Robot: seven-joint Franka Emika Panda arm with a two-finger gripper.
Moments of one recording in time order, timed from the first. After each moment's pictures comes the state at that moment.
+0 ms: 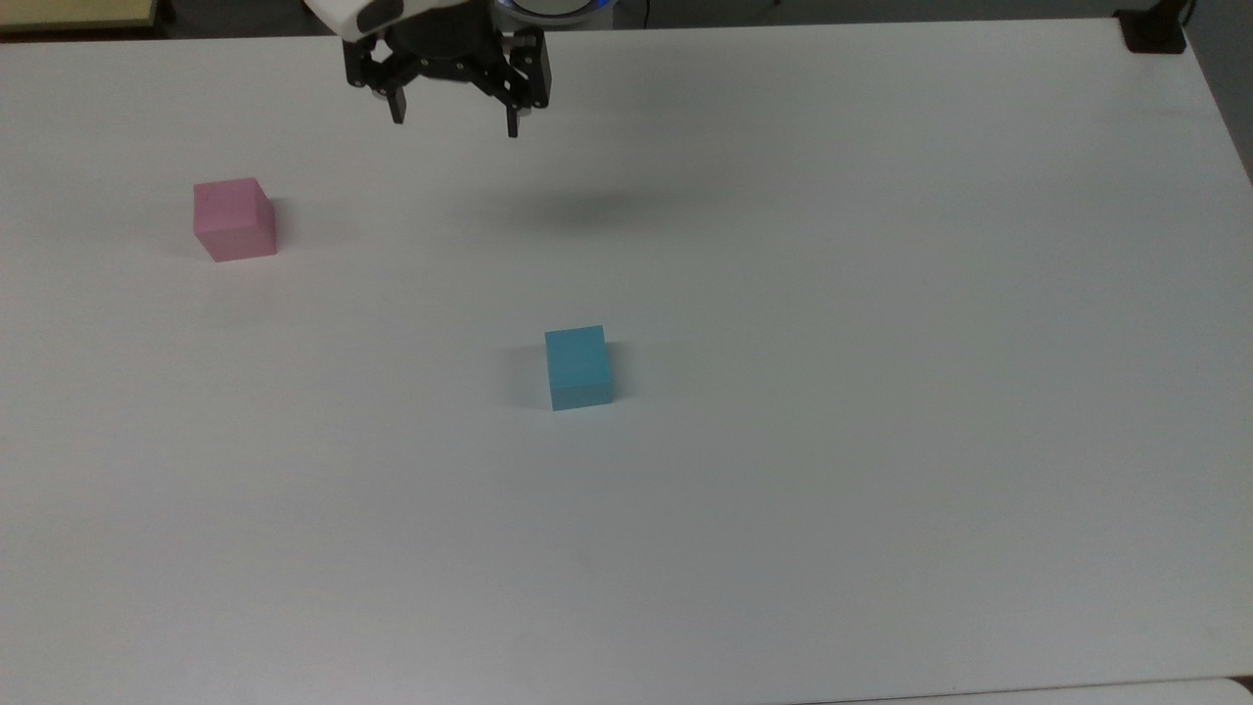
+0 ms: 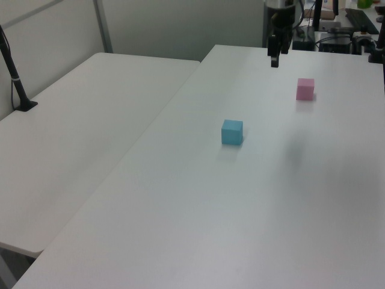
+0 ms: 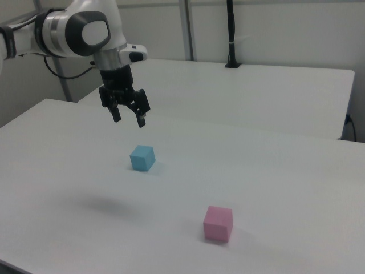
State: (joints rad) arm 0.08 0.08 -0.10 -1.66 -0.07 1.72 0.05
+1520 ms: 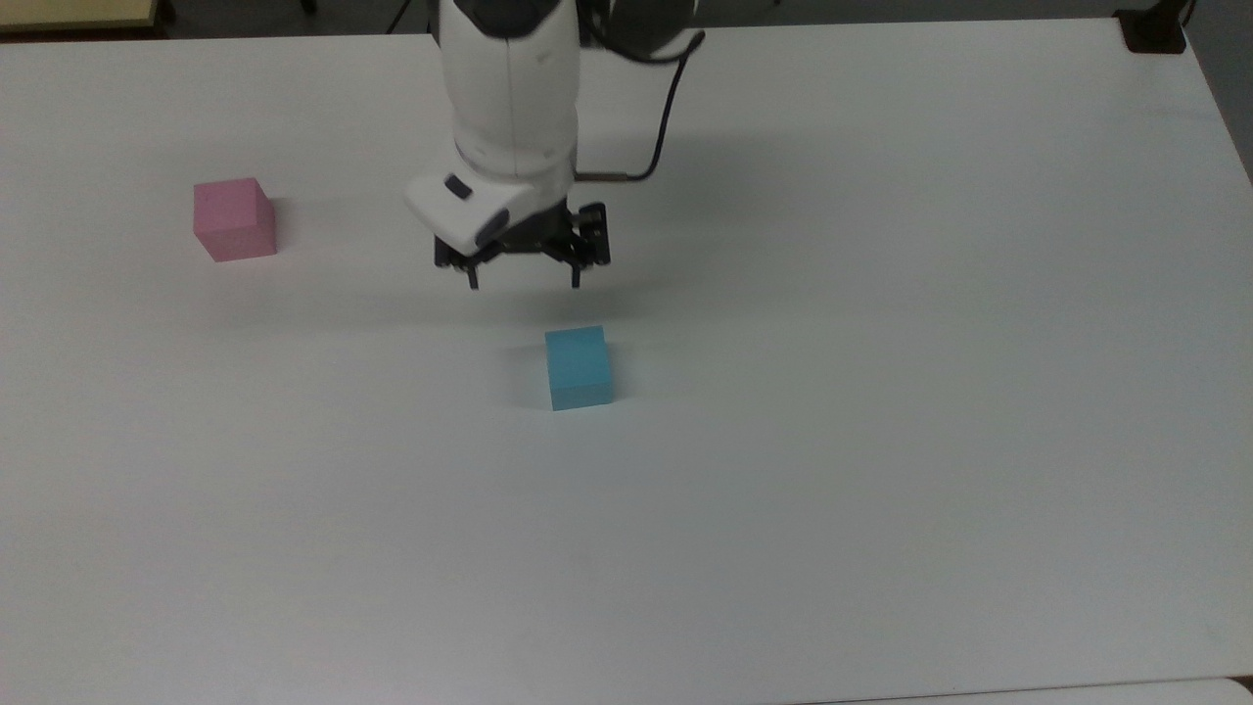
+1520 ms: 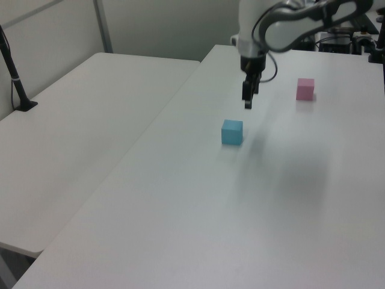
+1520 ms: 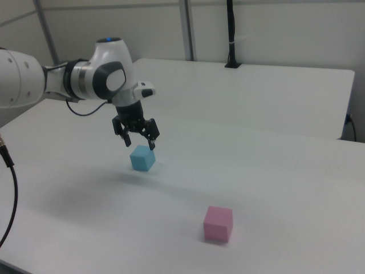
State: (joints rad) arm 0.15 0.34 -0.10 -1.67 -0.04 2.03 -0.01
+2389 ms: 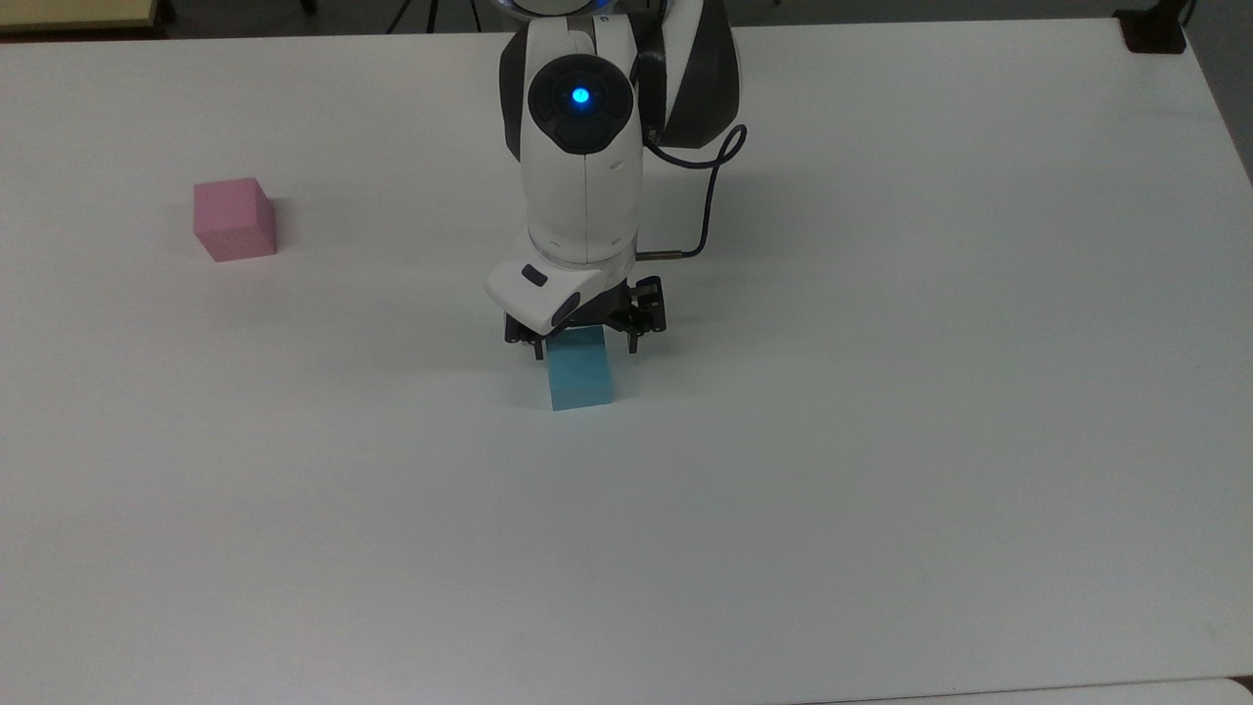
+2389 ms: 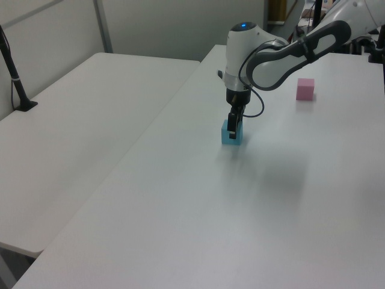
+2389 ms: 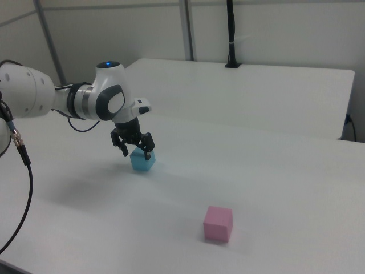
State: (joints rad) arm 0.21 0.48 -0.10 -1.67 0.02 2.21 -0.01
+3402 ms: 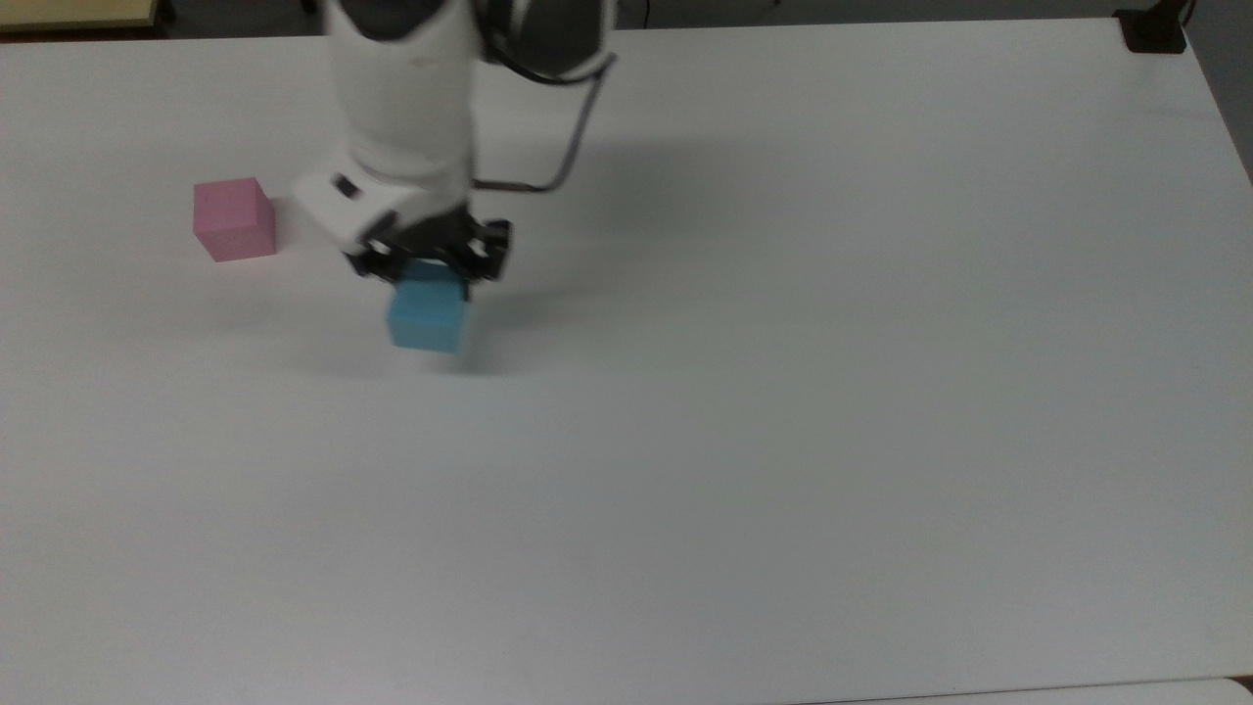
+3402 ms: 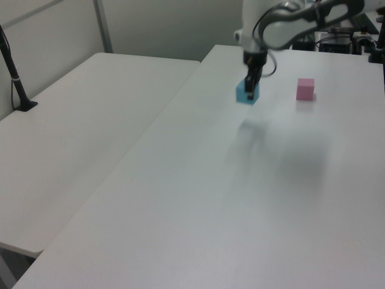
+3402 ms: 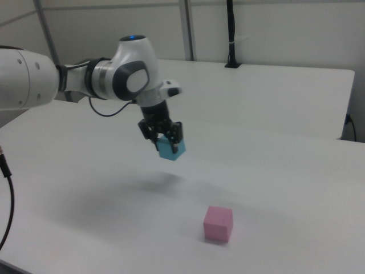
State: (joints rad) arm 0.06 0.33 -0.15 -1.66 -0.05 2.04 -0.11
